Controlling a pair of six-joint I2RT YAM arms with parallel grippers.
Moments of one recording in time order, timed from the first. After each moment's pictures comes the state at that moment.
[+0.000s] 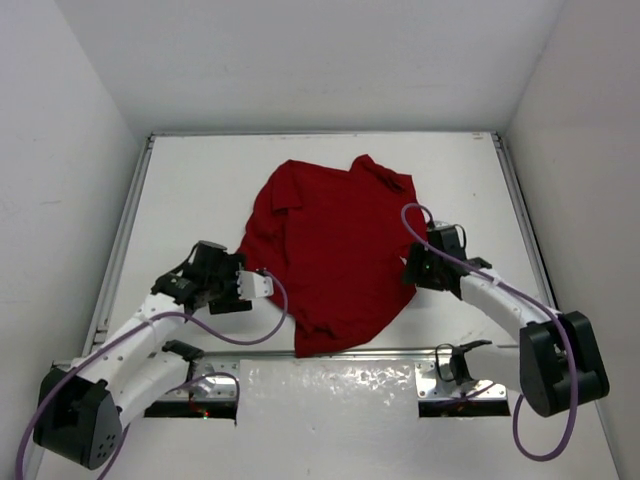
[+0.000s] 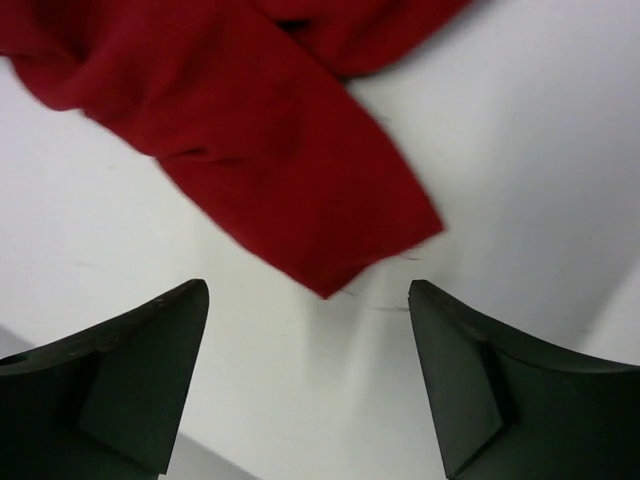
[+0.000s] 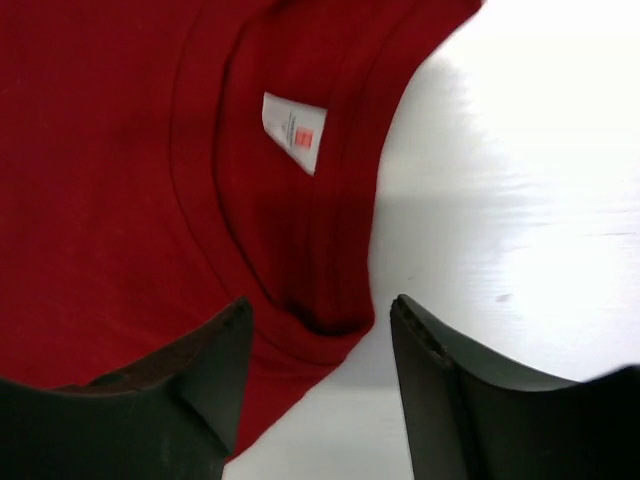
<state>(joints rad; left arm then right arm) -0.33 0.88 0.48 -0.63 0.11 1.10 0.25 1.18 0.51 -0.31 0.01 0.42</state>
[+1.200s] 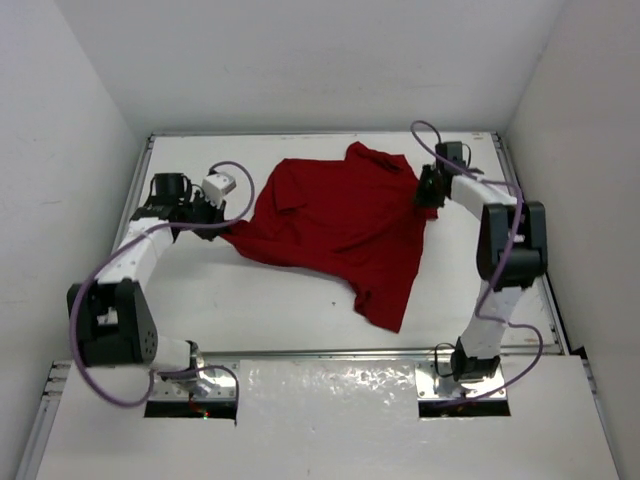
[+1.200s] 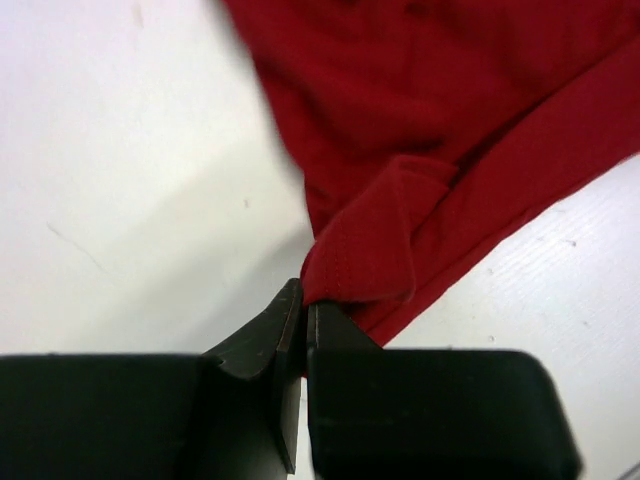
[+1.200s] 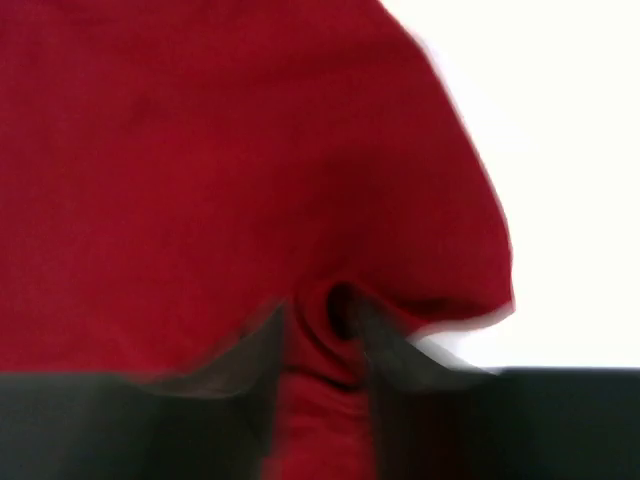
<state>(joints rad) 0.06 1.35 0.95 -0.49 0.52 0.55 0.02 1.91 1.27 -0.31 -0.08 0.37</state>
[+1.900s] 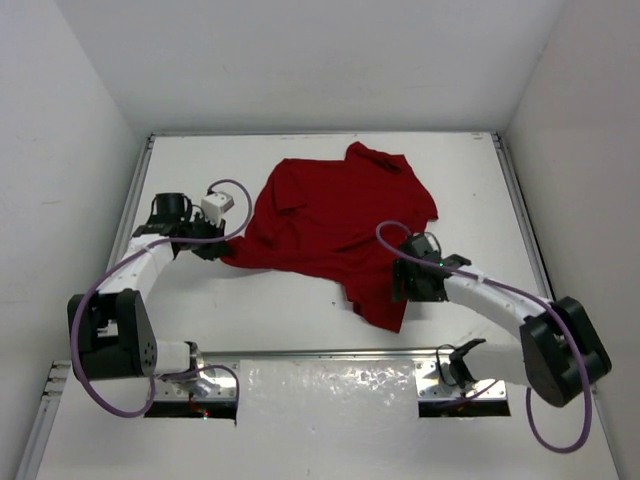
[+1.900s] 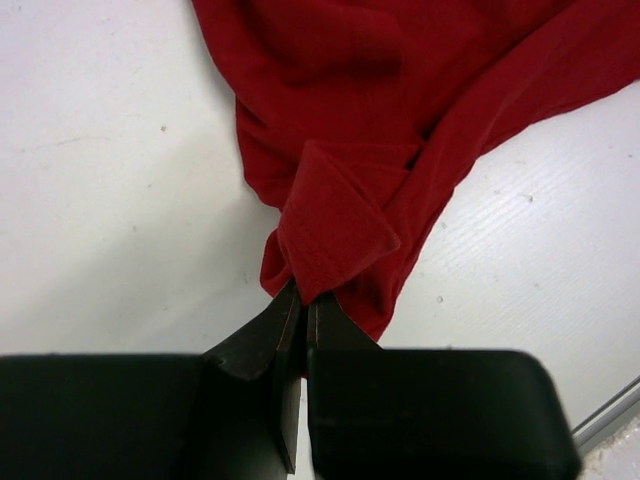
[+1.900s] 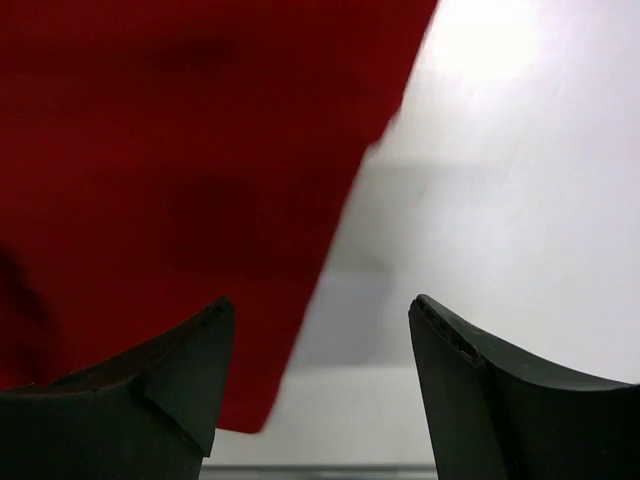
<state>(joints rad) 0.10 1.32 0.79 -0.49 0.55 0.45 0.43 1.21 0.57 -0.47 0.17 0.45</state>
